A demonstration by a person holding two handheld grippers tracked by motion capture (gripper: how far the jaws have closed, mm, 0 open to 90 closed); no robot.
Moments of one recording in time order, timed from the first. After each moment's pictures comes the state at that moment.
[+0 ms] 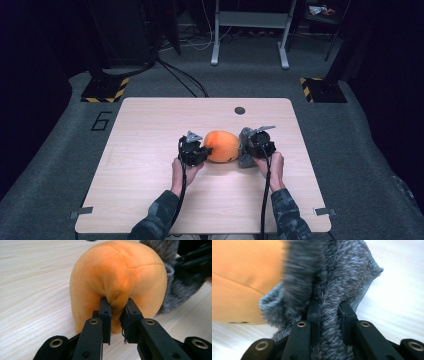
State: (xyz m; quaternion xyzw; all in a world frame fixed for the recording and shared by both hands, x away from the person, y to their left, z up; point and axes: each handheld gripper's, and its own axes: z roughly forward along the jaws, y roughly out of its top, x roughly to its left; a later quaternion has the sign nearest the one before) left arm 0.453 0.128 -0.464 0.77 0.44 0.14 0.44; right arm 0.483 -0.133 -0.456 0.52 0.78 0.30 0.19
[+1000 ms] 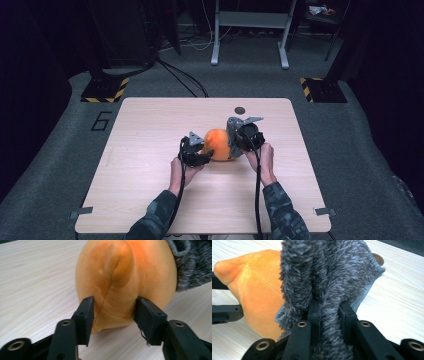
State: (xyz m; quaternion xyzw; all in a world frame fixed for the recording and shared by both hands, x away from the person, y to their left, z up) left arm 0.457 0.125 -0.475 0.79 0.40 0.18 0.42; right arm 0.486 -0.091 -0.425 0.46 0.80 0.32 0.21
